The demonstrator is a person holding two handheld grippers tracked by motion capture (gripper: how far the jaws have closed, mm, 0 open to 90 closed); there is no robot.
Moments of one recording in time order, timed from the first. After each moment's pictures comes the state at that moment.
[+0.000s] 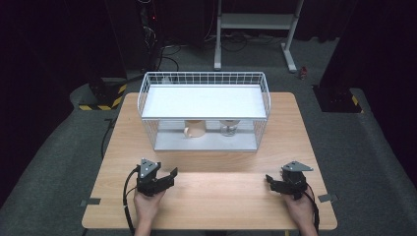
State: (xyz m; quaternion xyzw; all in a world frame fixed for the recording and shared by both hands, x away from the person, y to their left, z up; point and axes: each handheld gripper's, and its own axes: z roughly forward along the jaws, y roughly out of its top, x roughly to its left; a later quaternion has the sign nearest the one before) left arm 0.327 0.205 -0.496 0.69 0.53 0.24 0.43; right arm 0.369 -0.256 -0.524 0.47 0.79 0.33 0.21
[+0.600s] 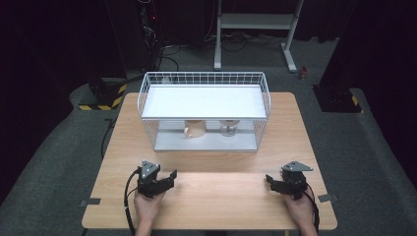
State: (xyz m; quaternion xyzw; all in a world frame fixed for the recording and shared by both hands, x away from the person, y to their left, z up) left arm 0.330 0.208 -0.510 0.69 0.55 0.23 0.41; right arm 0.369 -0.256 -0.524 0.47 0.79 0.33 0.21
